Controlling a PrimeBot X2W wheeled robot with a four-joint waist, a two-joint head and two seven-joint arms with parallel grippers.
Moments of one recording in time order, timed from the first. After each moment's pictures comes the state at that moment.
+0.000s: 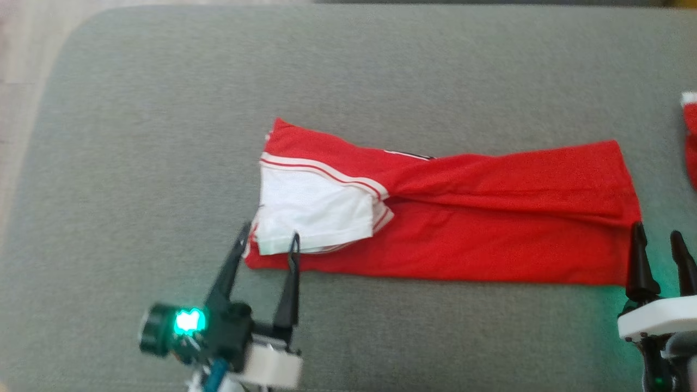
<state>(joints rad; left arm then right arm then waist) -0.29 0.46 -0.94 -0.03 -0.53 0.60 -0.25 -0.01 -0.15 -0.18 0.23 0.41 0.12 -0.06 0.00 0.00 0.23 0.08</state>
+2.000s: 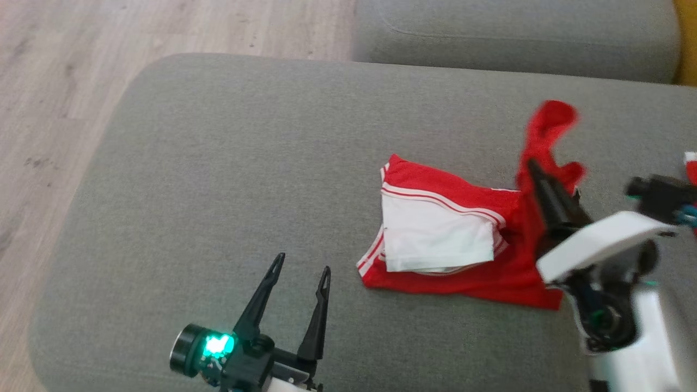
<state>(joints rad) 0.01 0.14 -0.54 0.06 -0.12 0.17 -0.25 -0.15 -0.06 0.02 -0.01 0.62 0.12 0.35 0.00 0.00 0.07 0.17</state>
